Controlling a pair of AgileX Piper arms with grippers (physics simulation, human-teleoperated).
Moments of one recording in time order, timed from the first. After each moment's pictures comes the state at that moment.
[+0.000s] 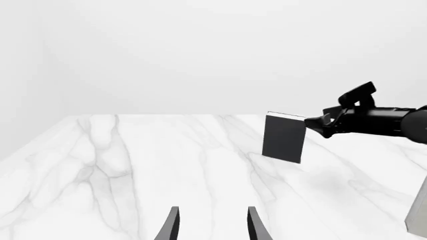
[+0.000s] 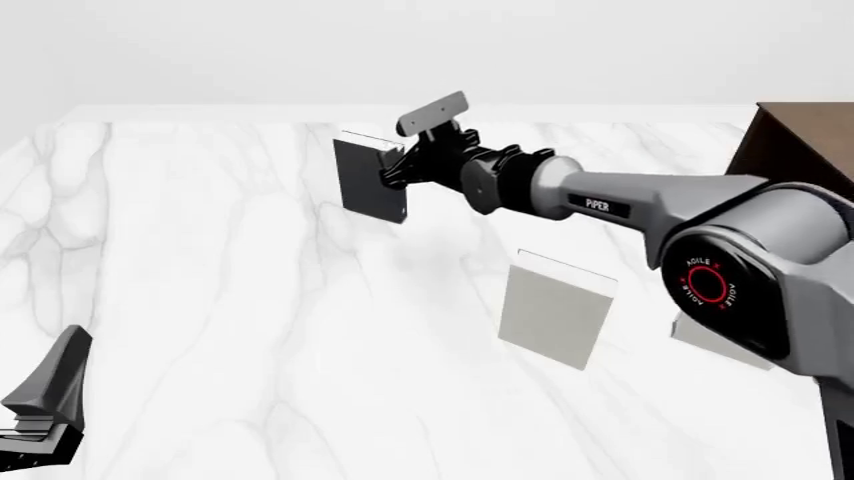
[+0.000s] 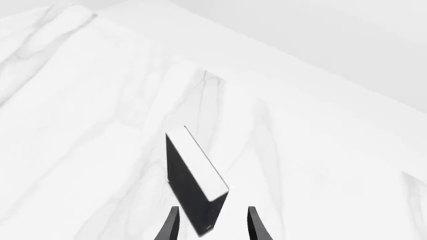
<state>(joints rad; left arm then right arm) 0.00 0.00 0.00 0.00 0.00 0.53 2.24 -1.71 -0.11 -0.14</state>
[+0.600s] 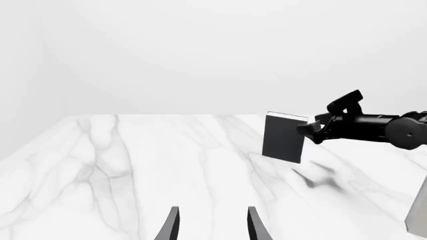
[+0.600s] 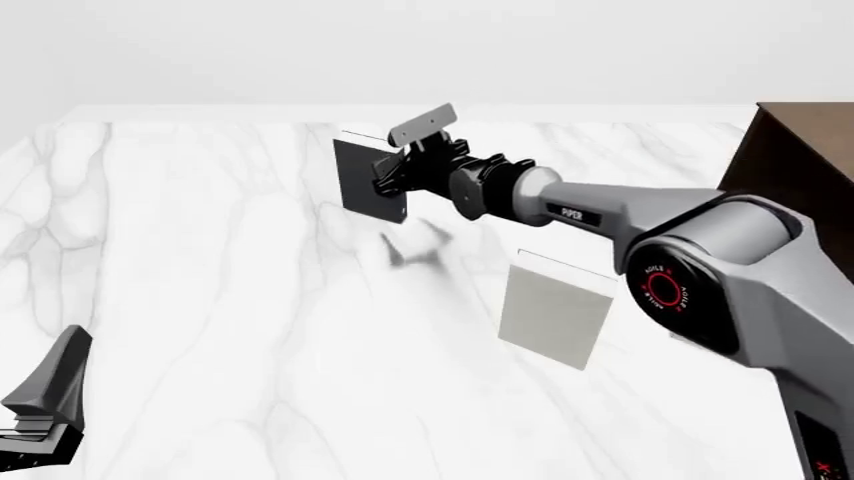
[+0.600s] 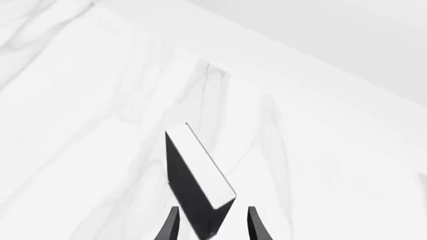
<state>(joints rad) 0.00 0.00 0.00 0.00 0.00 0.54 2.34 -1.82 -0.08 -0.14</state>
